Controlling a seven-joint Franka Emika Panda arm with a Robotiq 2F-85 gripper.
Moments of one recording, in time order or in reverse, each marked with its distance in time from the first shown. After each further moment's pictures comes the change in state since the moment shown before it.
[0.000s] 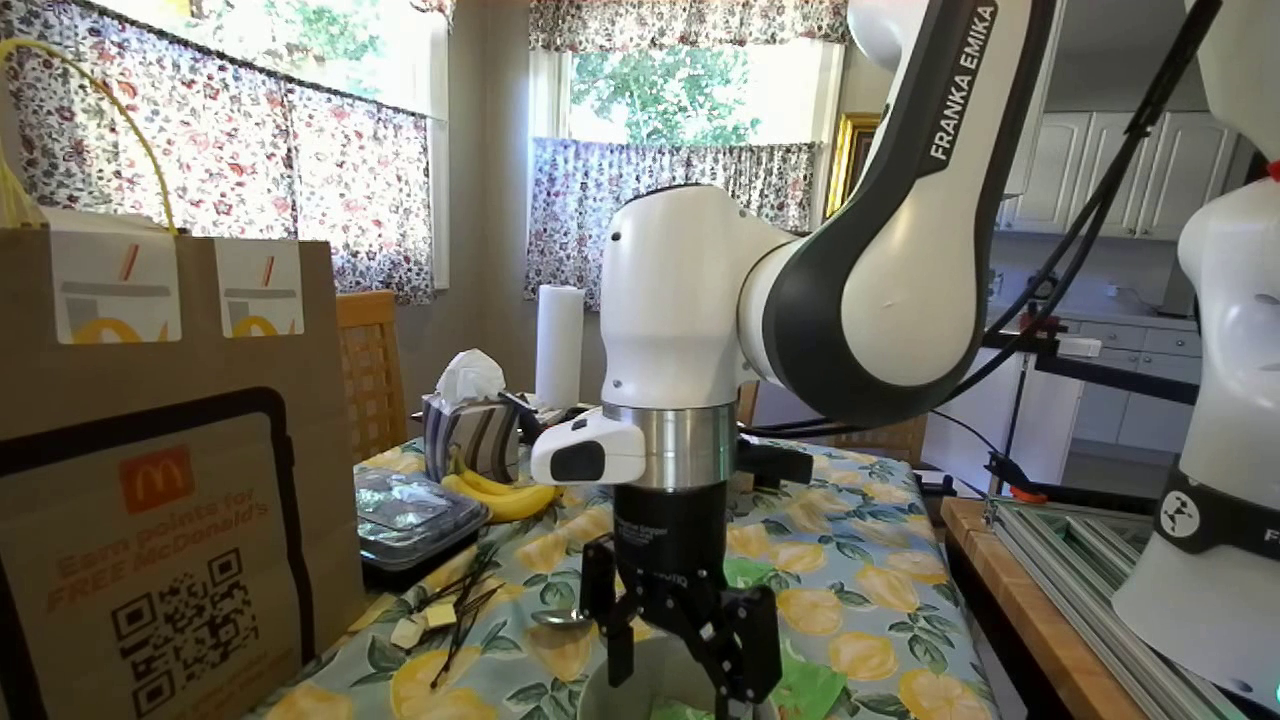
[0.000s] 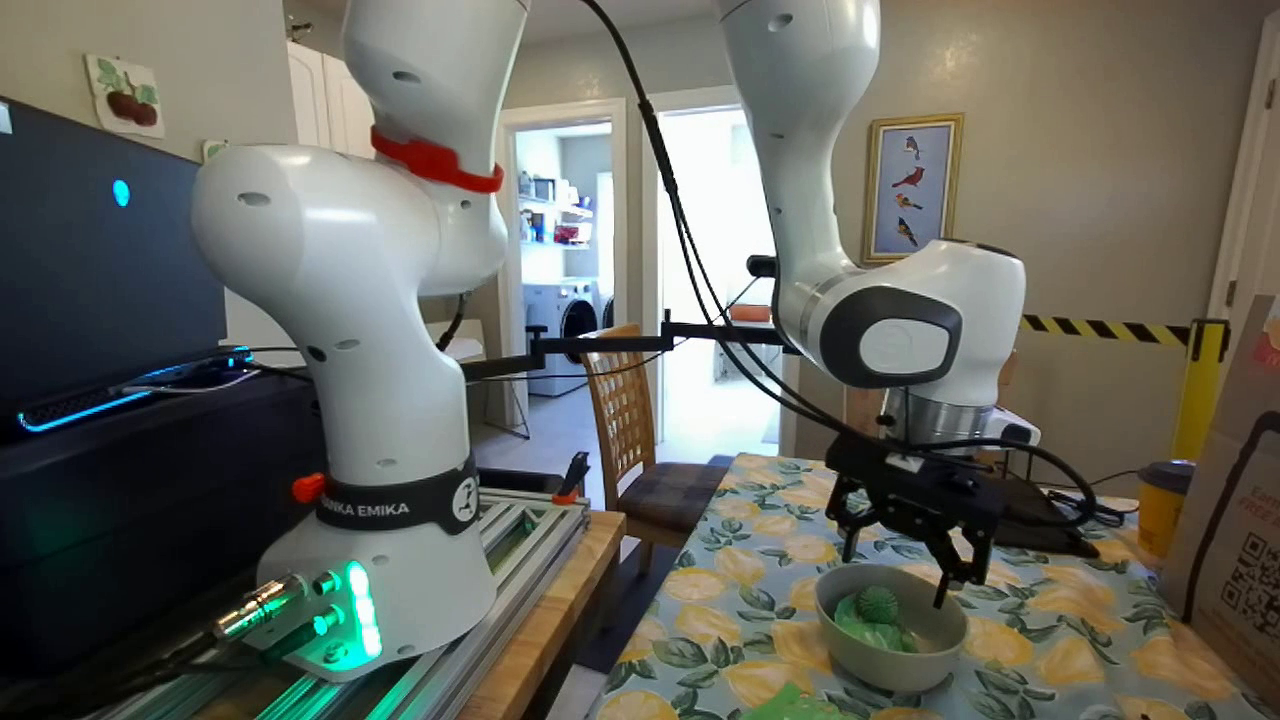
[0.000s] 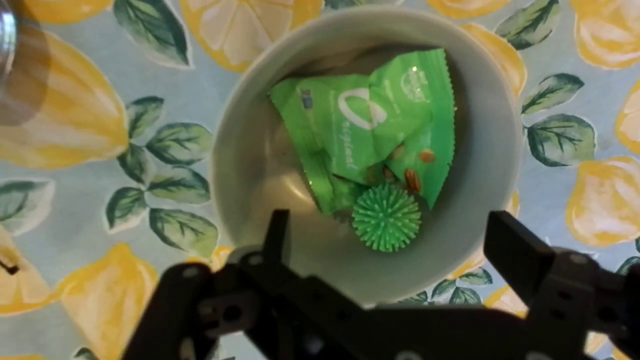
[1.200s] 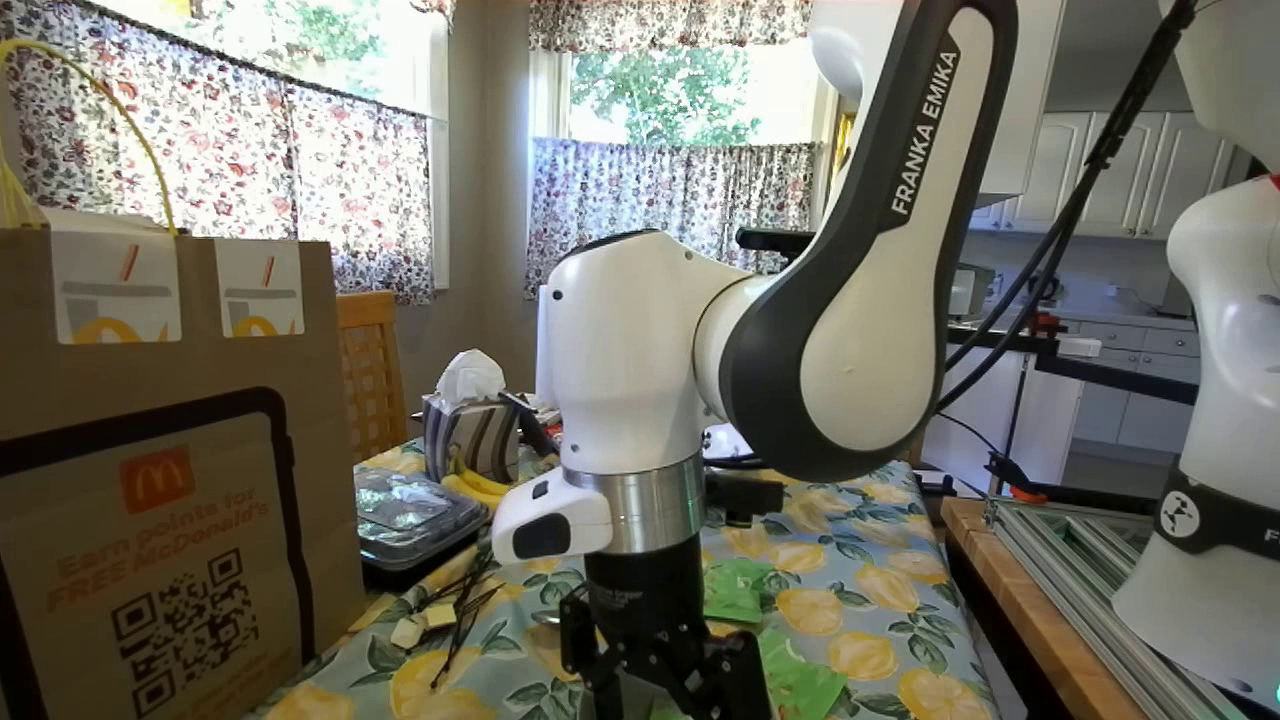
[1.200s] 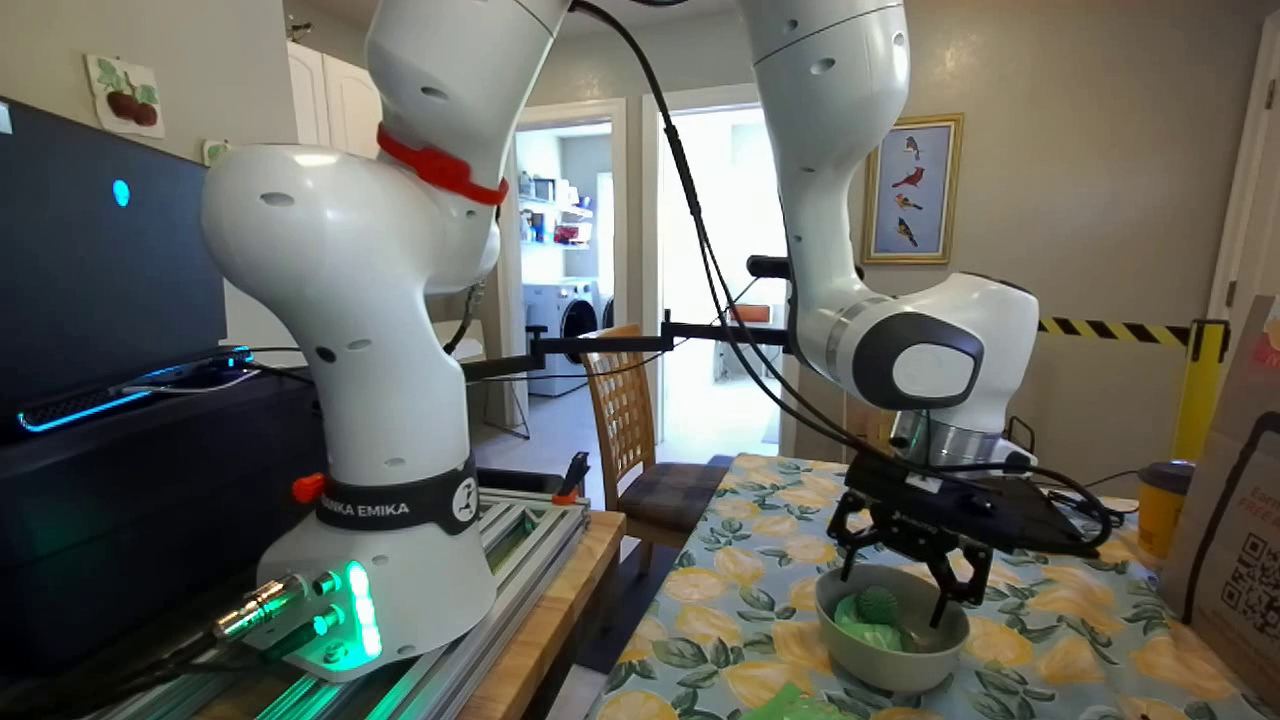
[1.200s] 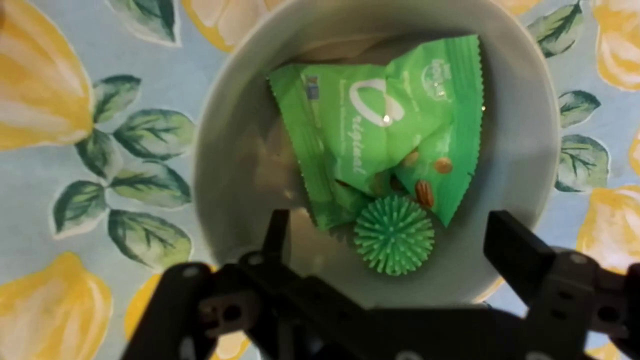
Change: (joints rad) arm 0.109 0.104 -0.078 0.117 -0.061 -0.099 0.001
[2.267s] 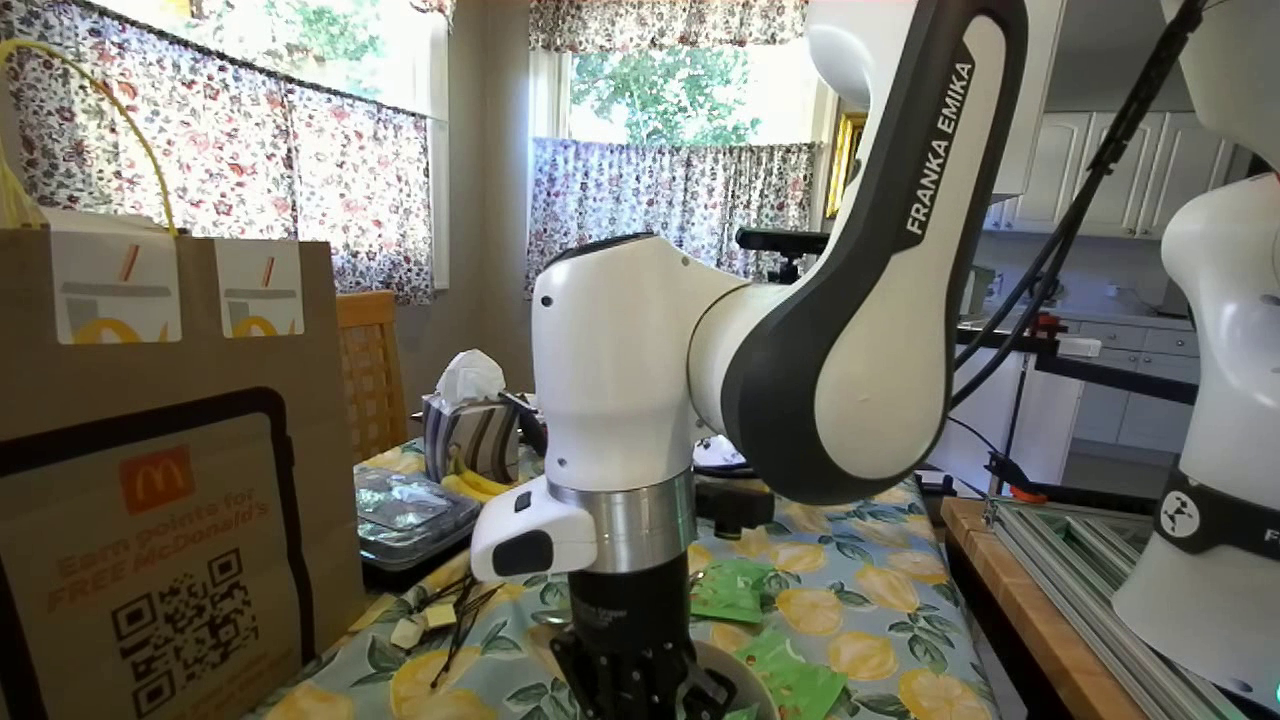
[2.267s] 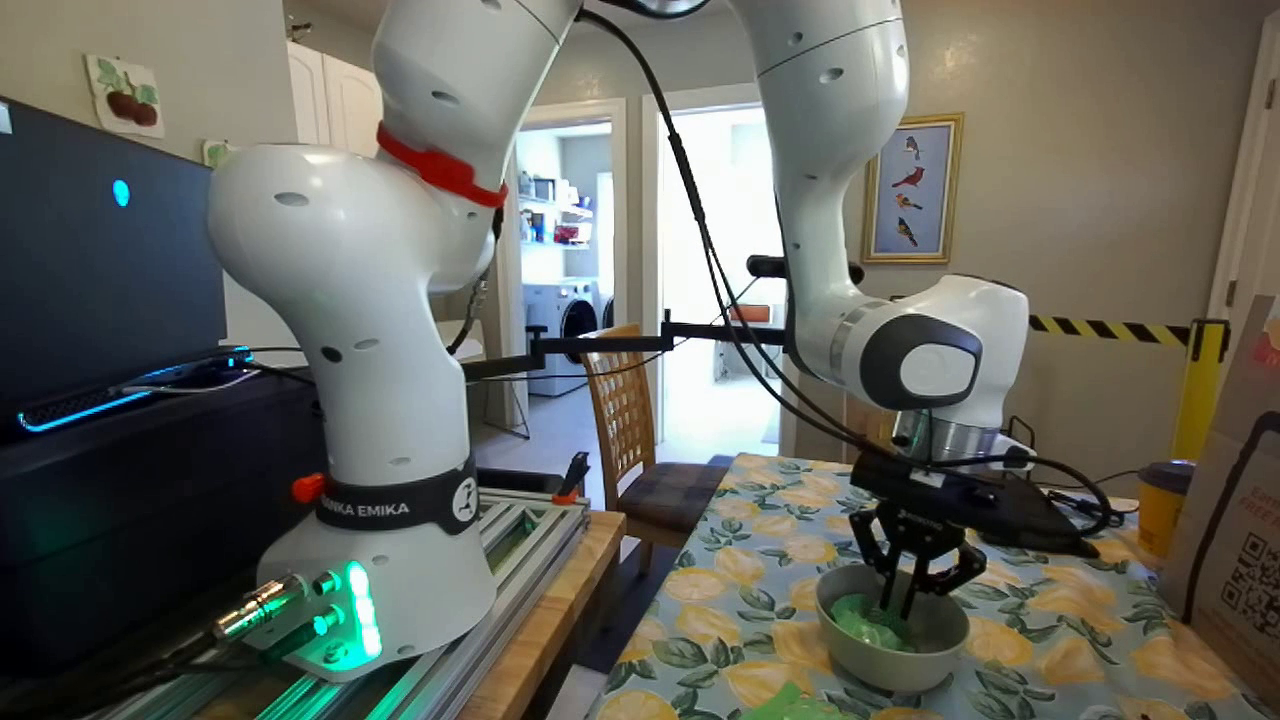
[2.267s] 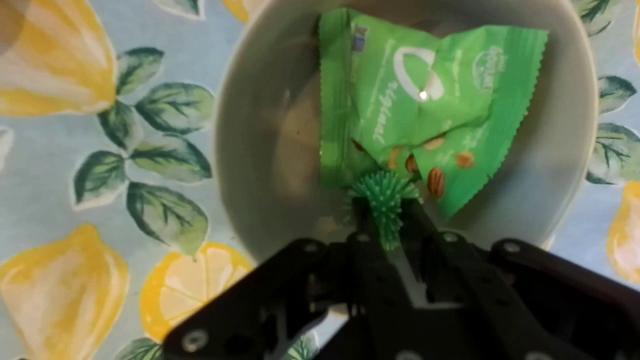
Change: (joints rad) arm 0.064 0.018 -0.042 0.028 -0.053 0.020 0.061
